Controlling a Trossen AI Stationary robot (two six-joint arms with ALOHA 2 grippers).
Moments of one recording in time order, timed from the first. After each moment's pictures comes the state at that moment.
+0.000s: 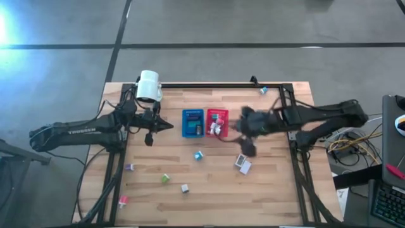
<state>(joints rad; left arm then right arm) 0.36 0.75 0.34 0.23 0.48 0.08 0.15 1.27 1.24 -0.75 0.15 0.20</state>
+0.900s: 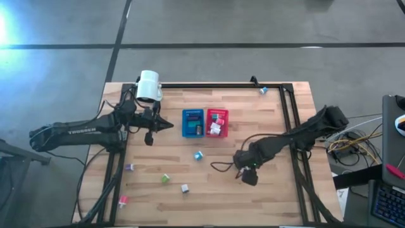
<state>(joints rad) 0.36 0.75 0.34 0.27 0.48 0.05 0.33 1.60 1.00 -0.82 -0.12 0.72</state>
